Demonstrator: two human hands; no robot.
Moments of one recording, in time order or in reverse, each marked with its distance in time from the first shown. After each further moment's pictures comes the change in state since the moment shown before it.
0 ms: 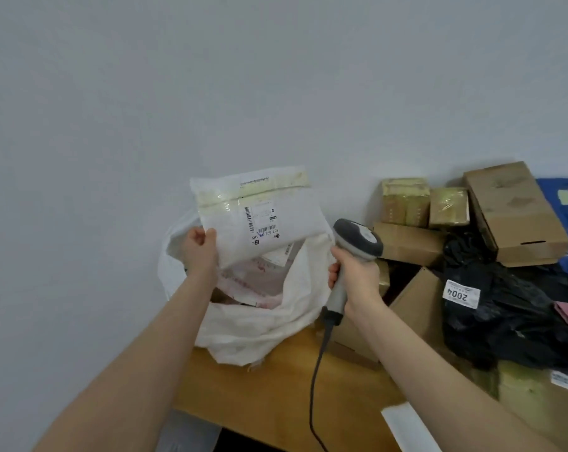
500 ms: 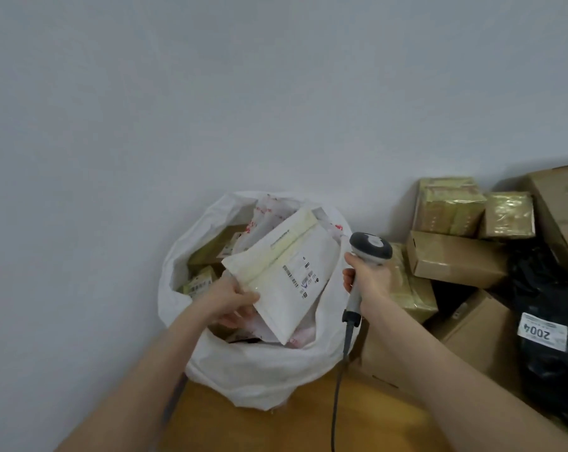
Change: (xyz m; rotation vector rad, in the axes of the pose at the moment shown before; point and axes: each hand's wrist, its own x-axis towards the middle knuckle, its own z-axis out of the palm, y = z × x) left_hand 0.086 -0.036 -0.001 0.713 -0.902 -0.278; right_hand 0.139 0.045 0.079 -0.116 0.250 0.058
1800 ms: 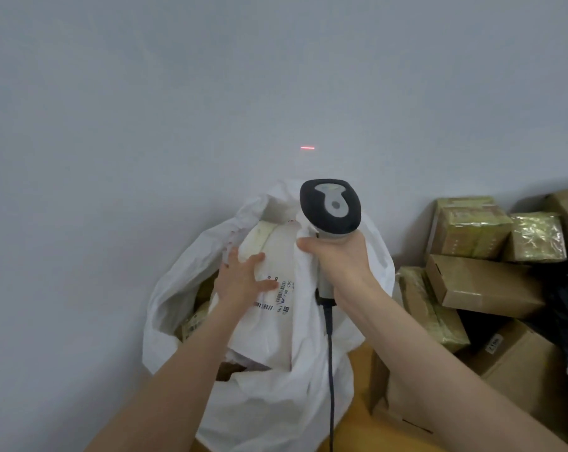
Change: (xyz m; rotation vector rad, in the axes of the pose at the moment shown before) left_hand 0.124 0.031 -0.026 0.602 0.377 0.190; right_hand -0.060 -0.061 0.105 -0.184 -0.288 -0.431
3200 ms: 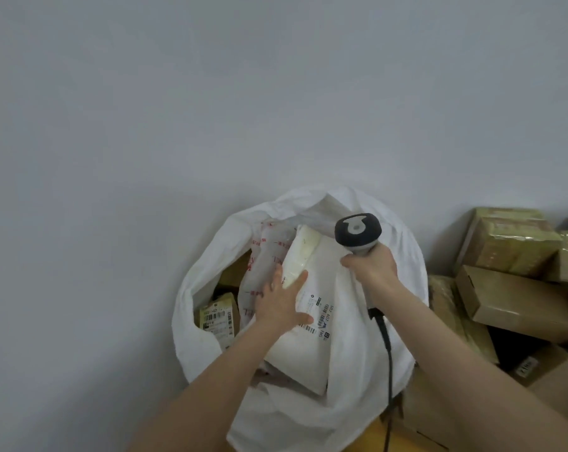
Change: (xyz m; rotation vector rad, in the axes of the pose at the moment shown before) left_hand -0.024 0.002 0.058 0.059 -0.200 0.150; right_hand 0.046 0.047 -0.010 -0.492 -0.008 0.150
